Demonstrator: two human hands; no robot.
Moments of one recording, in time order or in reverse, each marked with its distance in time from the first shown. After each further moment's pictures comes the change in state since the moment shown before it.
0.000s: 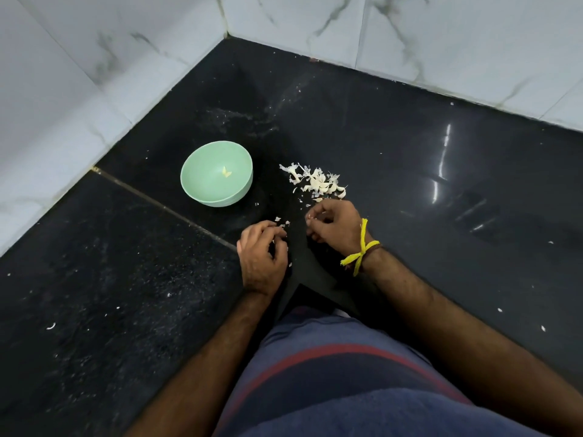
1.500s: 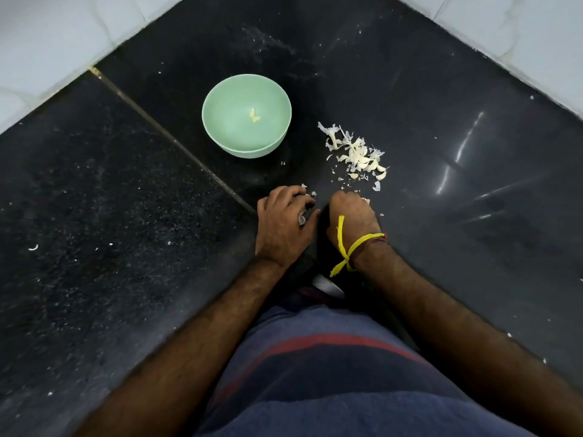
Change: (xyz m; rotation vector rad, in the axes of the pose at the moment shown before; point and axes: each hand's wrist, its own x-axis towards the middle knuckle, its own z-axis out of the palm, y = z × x) left_hand 0.006 -0.008 0.008 0.128 -0.120 0.038; right_hand 0.010 -0.027 0.040 -1.046 -0.279 0.061
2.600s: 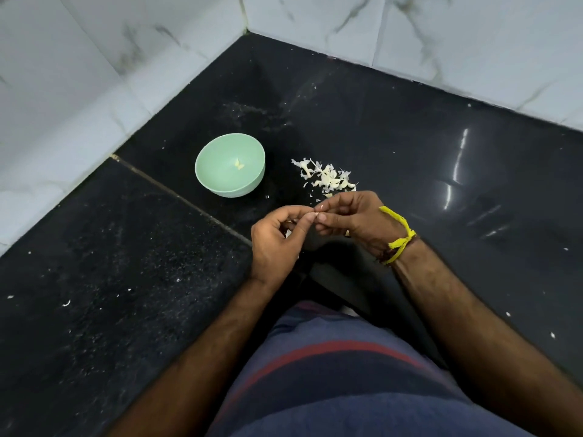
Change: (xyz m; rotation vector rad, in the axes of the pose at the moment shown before) left_hand 0.004 0.070 -0.062 -0.665 -0.005 -0.146; right_hand -0.042 0.059 -0.019 1.631 -0.023 -0.280
